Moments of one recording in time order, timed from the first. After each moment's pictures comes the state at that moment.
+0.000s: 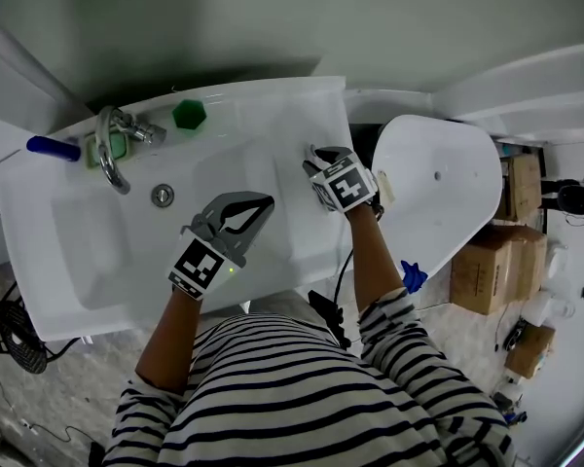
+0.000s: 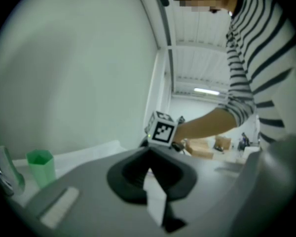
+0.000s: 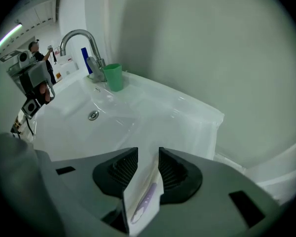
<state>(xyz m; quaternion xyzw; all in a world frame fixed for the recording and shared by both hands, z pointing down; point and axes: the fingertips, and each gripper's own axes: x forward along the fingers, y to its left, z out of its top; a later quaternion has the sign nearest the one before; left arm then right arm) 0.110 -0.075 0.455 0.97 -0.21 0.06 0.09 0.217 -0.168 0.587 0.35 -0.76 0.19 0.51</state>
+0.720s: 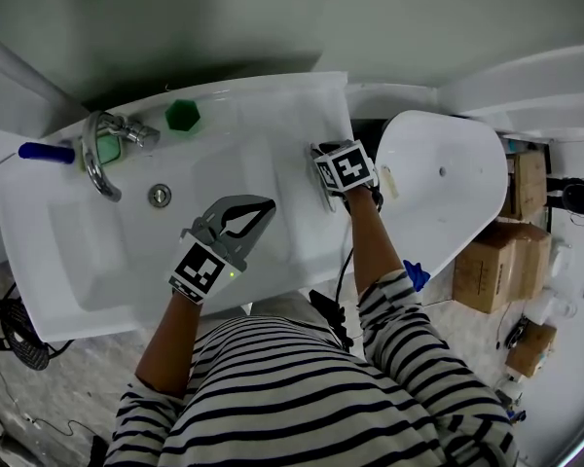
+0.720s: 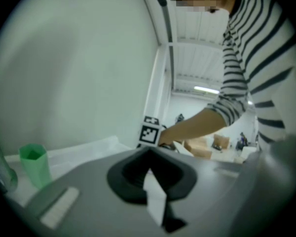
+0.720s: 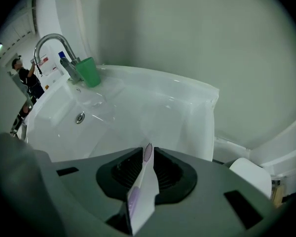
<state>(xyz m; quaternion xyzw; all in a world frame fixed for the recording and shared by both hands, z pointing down) 0.123 -0.077 0.468 0.97 -0.20 0.08 0.10 0.251 -0.197 0.626 0.39 -0.73 0.26 0.50</state>
